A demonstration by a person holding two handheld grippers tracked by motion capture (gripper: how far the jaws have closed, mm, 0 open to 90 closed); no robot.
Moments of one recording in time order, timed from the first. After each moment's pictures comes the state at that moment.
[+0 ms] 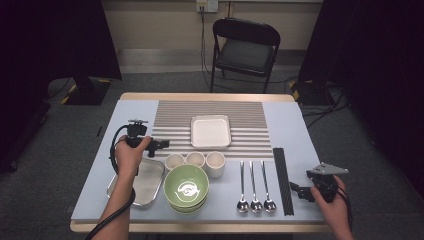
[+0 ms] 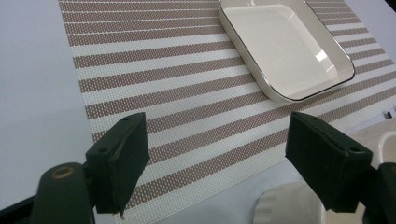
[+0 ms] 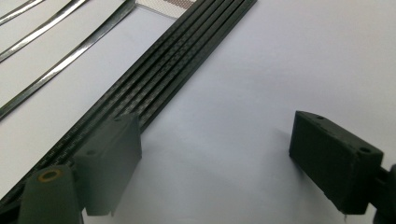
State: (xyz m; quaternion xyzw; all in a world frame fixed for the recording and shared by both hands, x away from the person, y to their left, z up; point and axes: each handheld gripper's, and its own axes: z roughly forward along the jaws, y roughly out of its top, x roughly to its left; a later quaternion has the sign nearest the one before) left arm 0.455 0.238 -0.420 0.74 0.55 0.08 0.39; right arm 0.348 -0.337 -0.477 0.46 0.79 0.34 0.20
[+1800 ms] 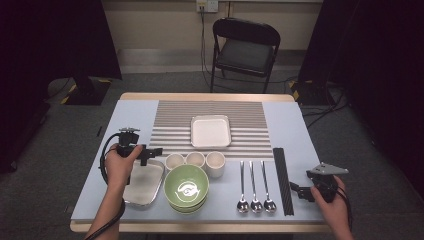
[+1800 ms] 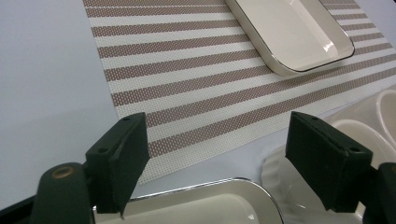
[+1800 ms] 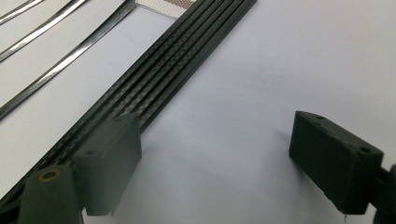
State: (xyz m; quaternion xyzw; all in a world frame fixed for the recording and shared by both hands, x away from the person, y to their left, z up) left arm 0.428 0.257 -0.426 0.74 0.55 0.08 0.39; right arm 0.348 -0.337 -0.477 0.46 0.79 0.34 0.20
